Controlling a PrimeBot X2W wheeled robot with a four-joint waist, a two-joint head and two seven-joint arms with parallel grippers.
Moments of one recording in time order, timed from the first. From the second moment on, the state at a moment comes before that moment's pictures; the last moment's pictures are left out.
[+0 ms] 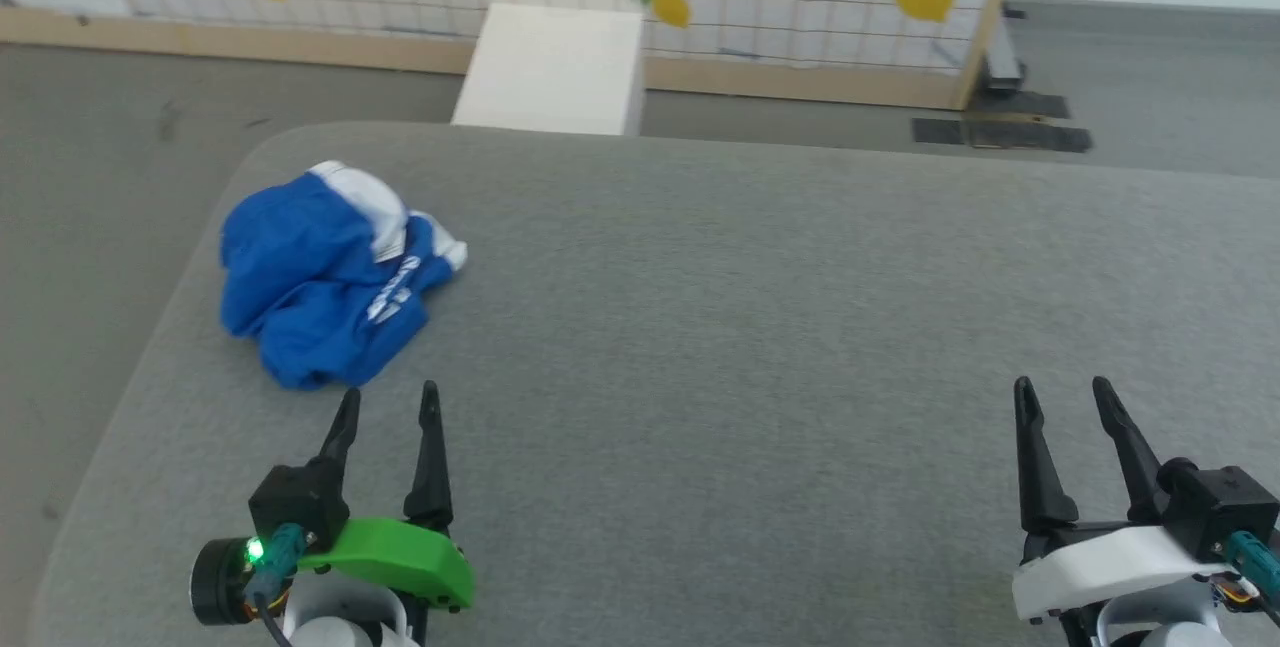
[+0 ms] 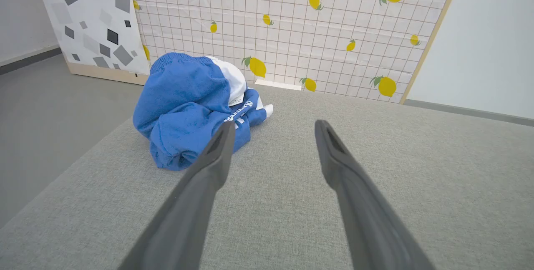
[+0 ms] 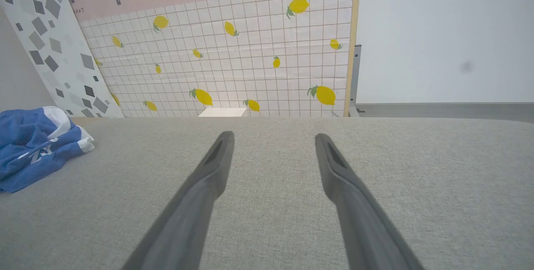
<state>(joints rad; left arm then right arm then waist) -0.04 0.05 -0.05 0.16 -0.17 0.00 -0.22 0.02 -0.05 -0.09 0.13 0.14 0.13 -0.22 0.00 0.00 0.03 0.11</state>
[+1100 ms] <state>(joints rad) -0.02 0.05 -0.04 0.19 -0.21 0.01 -0.26 0.02 -0.05 -0.04 0.18 0.15 0.13 -0.26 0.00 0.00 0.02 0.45</state>
